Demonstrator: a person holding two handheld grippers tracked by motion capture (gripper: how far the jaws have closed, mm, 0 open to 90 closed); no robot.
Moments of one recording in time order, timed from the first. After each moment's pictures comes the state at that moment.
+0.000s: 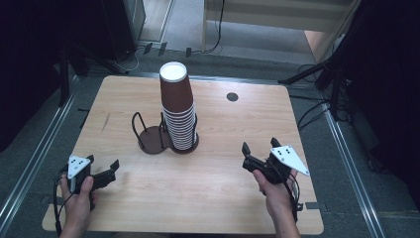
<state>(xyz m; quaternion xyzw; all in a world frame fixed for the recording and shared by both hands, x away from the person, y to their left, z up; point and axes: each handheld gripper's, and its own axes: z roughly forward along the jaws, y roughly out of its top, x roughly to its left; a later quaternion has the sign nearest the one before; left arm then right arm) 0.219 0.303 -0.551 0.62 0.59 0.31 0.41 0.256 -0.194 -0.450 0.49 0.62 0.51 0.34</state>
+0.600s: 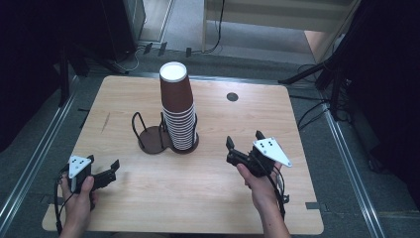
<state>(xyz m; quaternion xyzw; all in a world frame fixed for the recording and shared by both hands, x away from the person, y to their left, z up) 0.220 0.301 -0.551 0.62 0.59 0.31 0.41 0.266 -0.154 -0.440 0.47 0.63 0.53 0.33</state>
